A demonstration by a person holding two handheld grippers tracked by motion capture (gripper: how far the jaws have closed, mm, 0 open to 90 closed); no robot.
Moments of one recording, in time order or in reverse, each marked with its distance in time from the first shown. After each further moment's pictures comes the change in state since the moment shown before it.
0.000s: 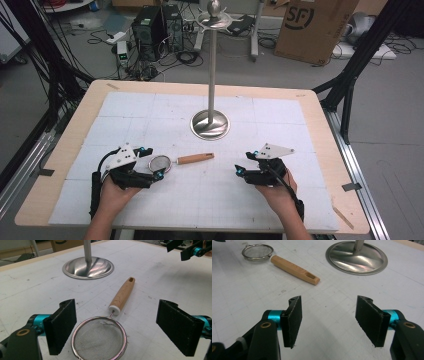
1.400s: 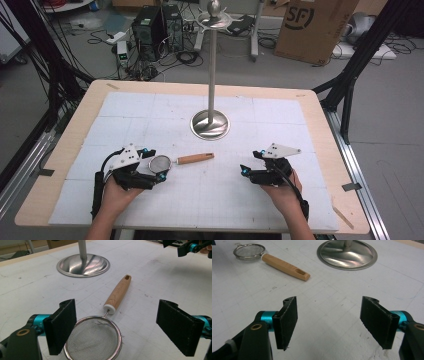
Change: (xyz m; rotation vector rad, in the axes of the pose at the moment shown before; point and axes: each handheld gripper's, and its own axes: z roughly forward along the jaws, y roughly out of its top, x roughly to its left) left arm -0.004 0.000 0.005 0.022 -0.020 0.005; right arm -0.012 -0.010 -0.005 -0.008 -0.019 0.029
